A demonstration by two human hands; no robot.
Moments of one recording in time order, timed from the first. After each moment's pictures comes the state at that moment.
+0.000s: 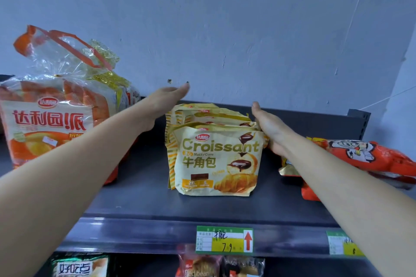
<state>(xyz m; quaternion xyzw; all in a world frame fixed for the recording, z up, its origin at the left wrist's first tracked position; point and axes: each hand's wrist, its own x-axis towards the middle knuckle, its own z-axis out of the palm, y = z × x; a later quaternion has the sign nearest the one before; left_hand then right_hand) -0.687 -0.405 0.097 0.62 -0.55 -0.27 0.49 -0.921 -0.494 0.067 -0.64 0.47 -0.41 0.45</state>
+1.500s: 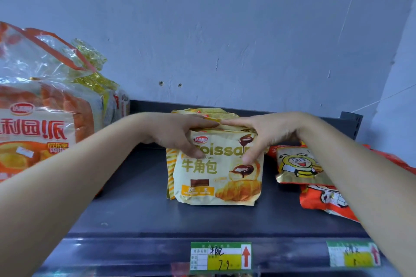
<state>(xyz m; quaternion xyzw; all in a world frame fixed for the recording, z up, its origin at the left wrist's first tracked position) -0.706 -0.409 0.096 0.56 -0.80 -0.17 0.11 -0.933 -0.475 0.115 -0.89 0.39 0.01 0.22</state>
